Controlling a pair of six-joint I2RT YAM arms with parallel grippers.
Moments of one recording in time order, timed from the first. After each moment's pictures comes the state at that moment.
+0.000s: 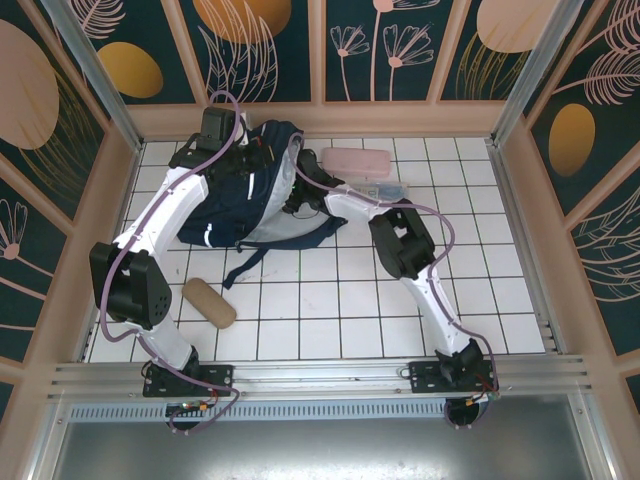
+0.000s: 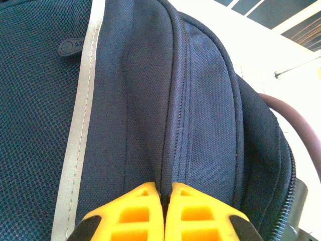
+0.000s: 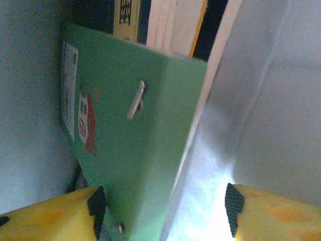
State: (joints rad) left arm -0.29 1.72 1.60 -0.55 0.28 -0.56; right arm 0.68 2.44 1.93 -0.09 -0.51 0.97
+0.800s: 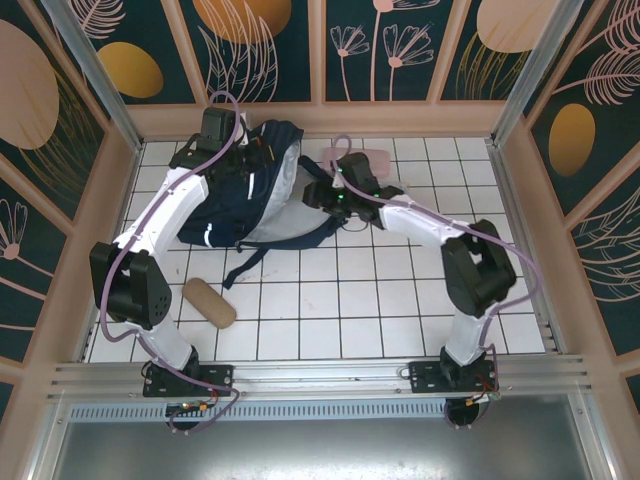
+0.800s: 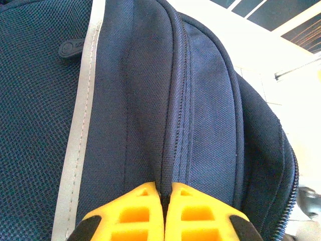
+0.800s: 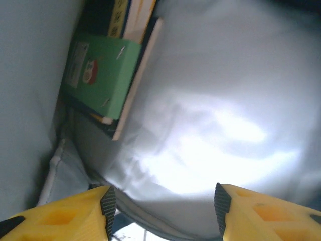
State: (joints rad) left arm -0.29 1.72 1.58 -0.52 0.27 -0.57; right arm 0.59 1.78 1.28 -0.17 -0.28 0.73
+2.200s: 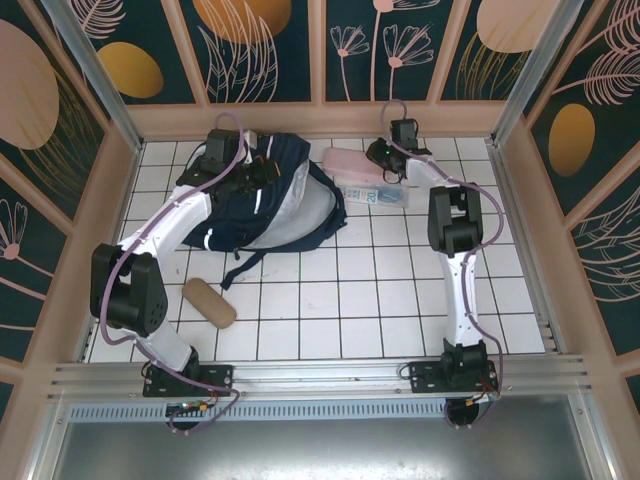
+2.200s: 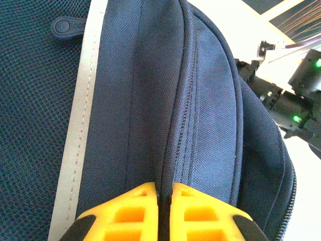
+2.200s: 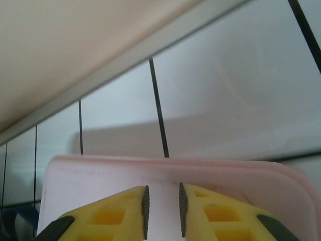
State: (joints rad) left arm -0.29 1.67 1.35 -0.32 0.36 -0.63; right arm 0.19 2.43 1.94 -0.22 -0.23 0.62
